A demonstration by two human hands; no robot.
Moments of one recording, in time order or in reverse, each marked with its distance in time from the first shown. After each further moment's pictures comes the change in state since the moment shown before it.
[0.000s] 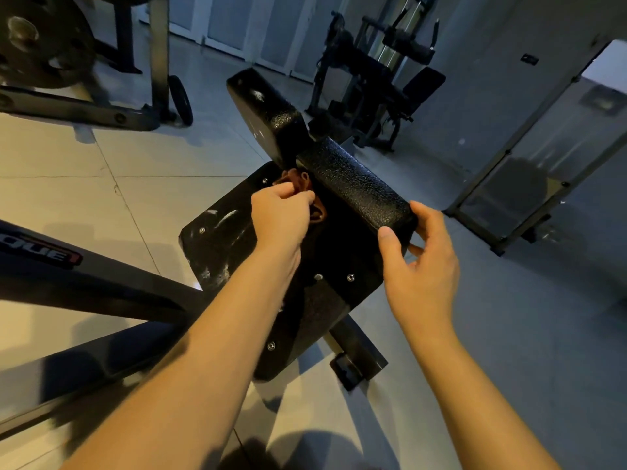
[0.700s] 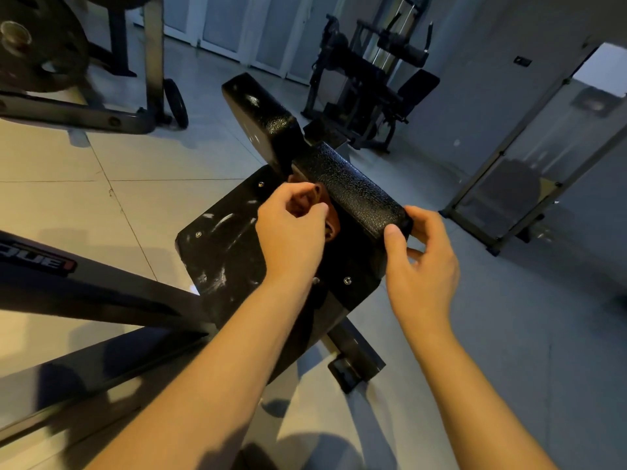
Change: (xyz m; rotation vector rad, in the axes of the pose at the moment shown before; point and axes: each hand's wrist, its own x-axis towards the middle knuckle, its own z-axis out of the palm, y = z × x) left_hand -0.034 -0.008 0.003 0.066 0.015 0.293; right_hand 0.006 0.002 0.000 0.036 0.038 0.001
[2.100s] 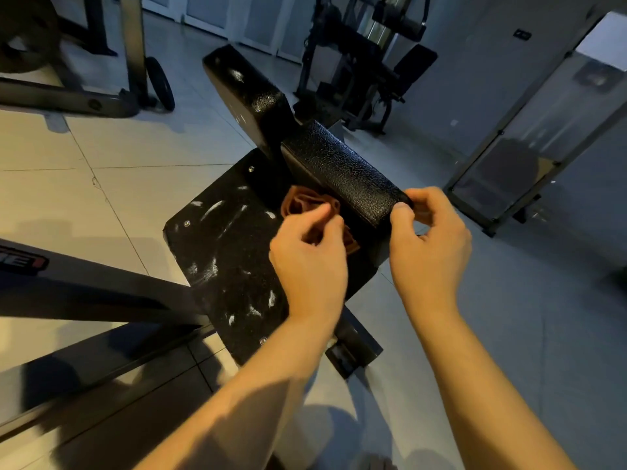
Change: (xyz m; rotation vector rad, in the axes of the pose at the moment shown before) left_hand -0.039 -0.030 0.020 -0.089 0.048 0.059; right_hand 0.017 -0.002 0.003 -0.051 0.072 -0.004
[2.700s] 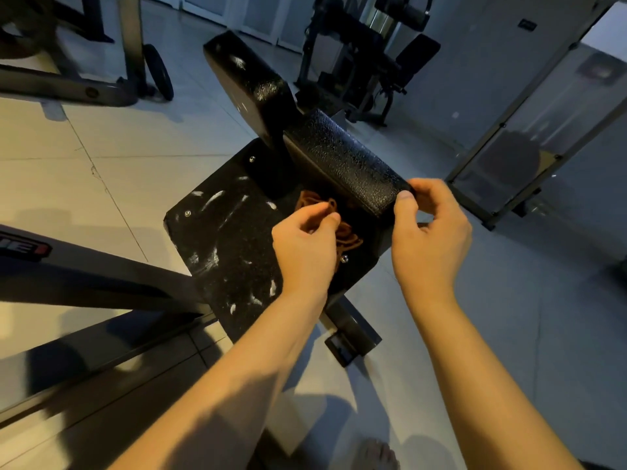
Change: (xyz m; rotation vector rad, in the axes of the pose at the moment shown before) left_hand 0.015 -0.017 -0.002 -0.073 -0.083 -0.270; right_hand 0.000 0.007 0.005 0.027 0.034 -0.034
